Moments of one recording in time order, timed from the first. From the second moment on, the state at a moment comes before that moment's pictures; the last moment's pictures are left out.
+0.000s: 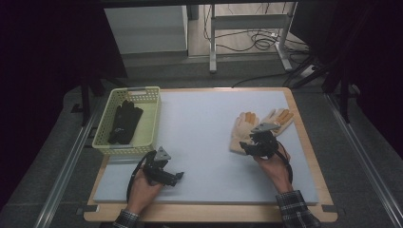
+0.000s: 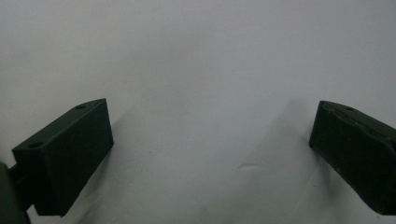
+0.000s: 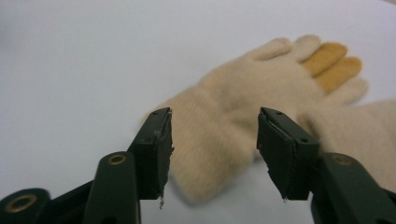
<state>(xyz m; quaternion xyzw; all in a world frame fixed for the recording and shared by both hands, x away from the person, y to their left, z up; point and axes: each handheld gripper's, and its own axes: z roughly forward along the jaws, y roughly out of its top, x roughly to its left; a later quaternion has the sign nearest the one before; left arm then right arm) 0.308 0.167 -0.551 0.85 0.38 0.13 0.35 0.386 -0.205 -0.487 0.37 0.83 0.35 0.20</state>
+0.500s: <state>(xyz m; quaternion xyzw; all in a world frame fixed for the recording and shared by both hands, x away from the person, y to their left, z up) 0.308 0.167 -0.551 0.85 0.38 0.13 0.35 0.439 -0.192 -0.497 0.38 0.84 0.33 0.23</state>
